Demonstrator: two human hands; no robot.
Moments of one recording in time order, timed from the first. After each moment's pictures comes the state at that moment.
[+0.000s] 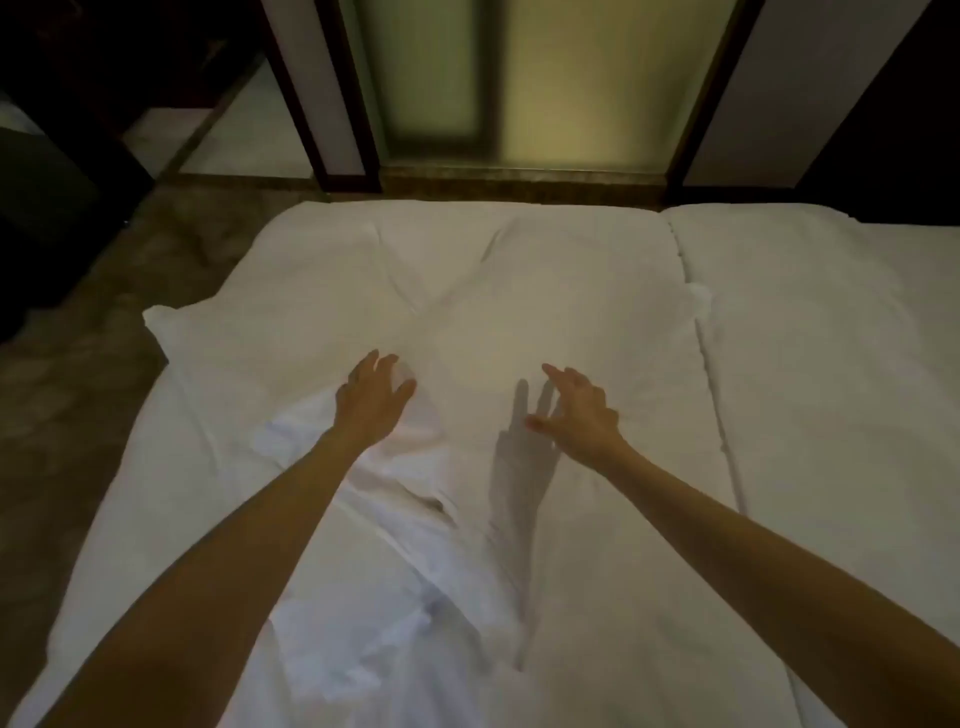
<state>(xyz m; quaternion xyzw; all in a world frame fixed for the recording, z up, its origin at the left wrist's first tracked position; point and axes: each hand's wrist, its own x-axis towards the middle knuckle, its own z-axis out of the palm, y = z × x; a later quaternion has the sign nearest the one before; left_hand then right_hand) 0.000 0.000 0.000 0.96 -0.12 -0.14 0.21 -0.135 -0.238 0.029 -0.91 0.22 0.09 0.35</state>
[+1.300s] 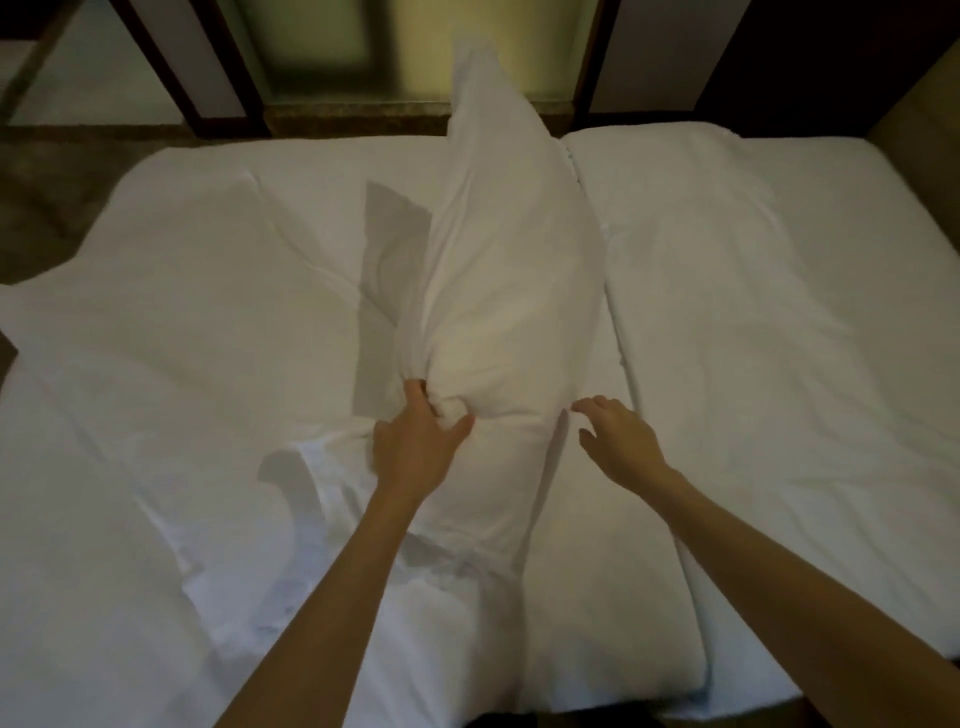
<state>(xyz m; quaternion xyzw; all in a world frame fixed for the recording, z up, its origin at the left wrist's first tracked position) -0.196 -0.122 0.013 0.93 -0.11 -0.17 0.29 -0.311 -0.336 -0.017 -0.96 0.21 0.09 0.17</state>
